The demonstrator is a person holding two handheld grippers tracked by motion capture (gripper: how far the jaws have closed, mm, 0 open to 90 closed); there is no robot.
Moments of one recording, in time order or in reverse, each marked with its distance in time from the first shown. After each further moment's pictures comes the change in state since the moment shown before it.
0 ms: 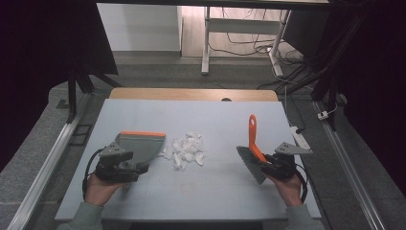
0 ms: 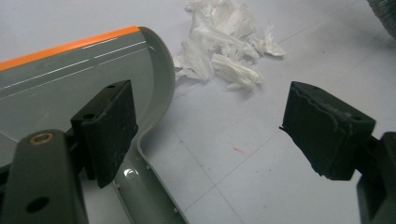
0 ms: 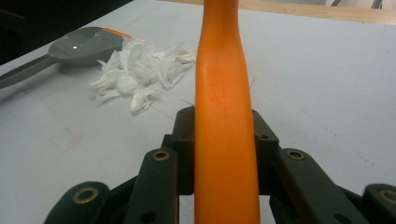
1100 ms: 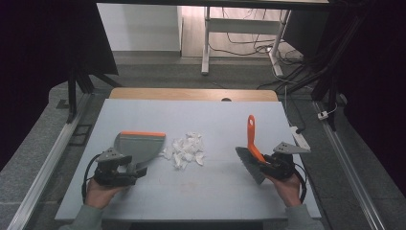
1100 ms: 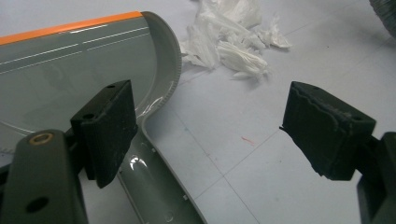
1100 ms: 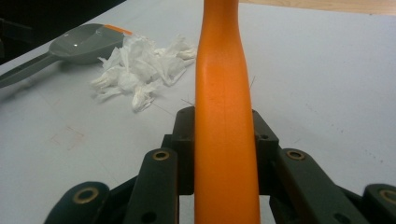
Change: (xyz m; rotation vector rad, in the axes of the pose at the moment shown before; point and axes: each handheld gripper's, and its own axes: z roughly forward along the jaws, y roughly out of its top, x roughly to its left) left arm 0.014 -0.026 0.008 -0.039 -0.022 -0.037; right arm 0.000 0.000 0.004 0.019 0.004 0.011
